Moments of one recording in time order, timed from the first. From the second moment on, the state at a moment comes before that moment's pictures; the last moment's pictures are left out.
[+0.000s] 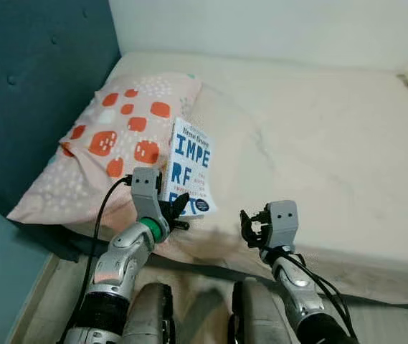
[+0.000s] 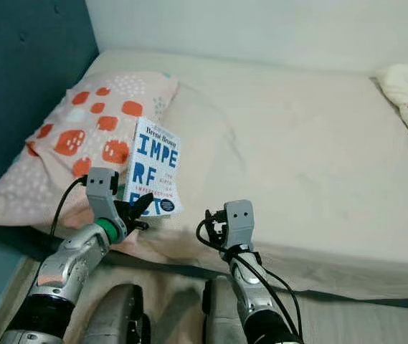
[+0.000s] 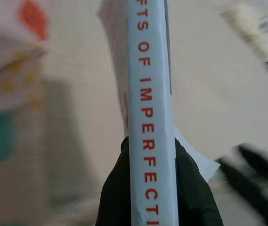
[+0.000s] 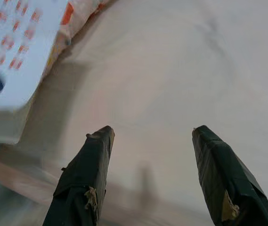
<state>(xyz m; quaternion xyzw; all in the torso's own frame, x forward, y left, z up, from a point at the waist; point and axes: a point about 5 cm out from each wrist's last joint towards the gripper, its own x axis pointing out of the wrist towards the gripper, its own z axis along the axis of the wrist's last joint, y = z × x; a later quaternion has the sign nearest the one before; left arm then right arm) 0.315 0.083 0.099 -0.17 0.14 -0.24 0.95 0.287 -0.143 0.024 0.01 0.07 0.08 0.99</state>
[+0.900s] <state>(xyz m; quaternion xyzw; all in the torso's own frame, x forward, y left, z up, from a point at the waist) 0.340 0.036 0.080 -0.12 0.26 -0.23 0.93 0.276 -0.130 0.026 0.01 0.05 0.08 1.00</state>
